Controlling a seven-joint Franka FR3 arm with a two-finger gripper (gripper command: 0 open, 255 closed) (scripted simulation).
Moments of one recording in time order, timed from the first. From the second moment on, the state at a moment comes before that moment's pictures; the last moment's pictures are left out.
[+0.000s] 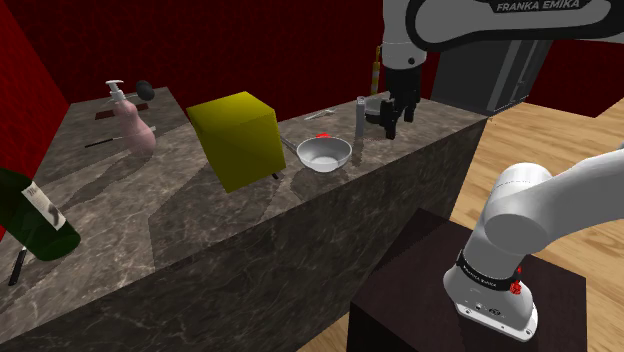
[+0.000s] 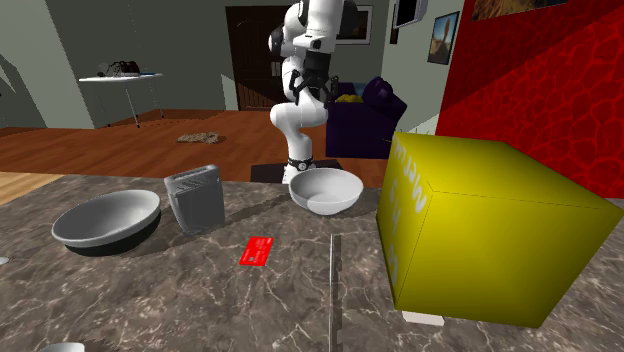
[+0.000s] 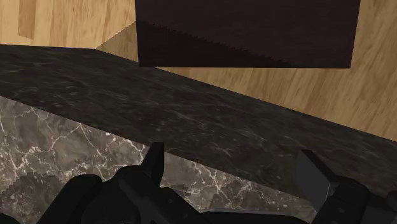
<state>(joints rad) 0.02 -0.80 0.06 -2.37 -0.09 1.51 0.11</state>
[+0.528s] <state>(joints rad) -0.05 -0.60 0.03 -2.29 -0.13 1.65 0.16</state>
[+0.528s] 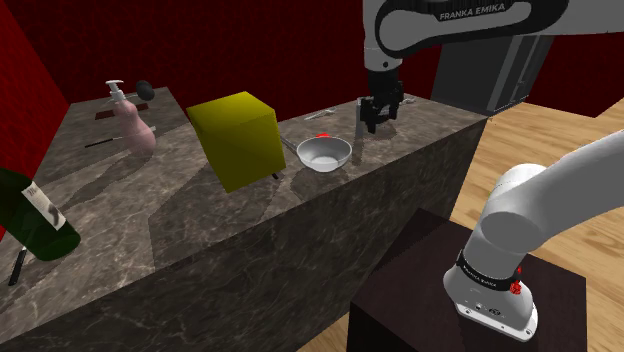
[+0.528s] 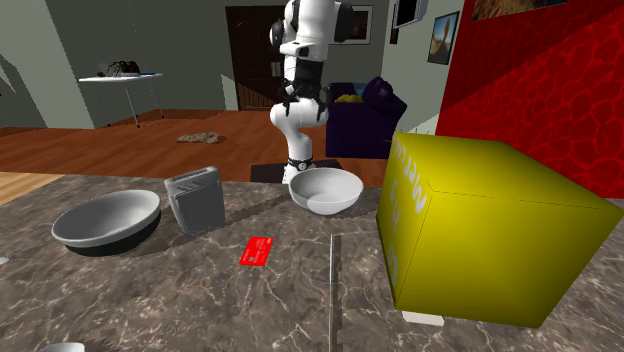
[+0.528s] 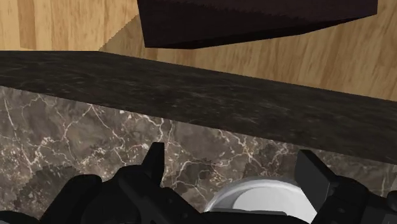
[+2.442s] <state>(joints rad) -0.26 0.22 -0.16 -1.60 -0.11 1.85 0.31</state>
